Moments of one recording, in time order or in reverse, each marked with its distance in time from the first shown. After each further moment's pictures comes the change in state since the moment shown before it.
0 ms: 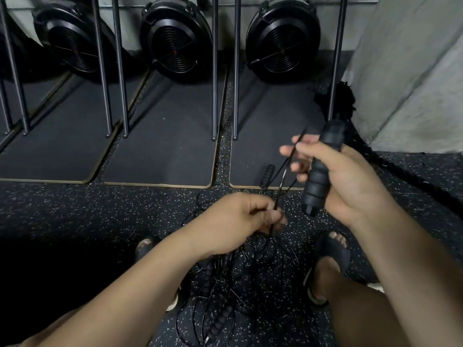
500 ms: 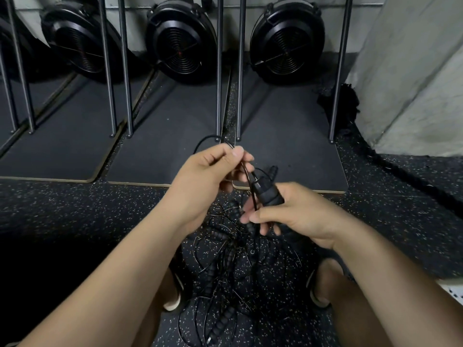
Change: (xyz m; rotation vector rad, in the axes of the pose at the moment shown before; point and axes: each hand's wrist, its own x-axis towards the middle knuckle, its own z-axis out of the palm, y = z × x) left_hand -0.003 0.010 -0.048 -0.497 0.425 0.080; right_hand -0.017 0.036 0.029 -0.585 -0.456 0.251
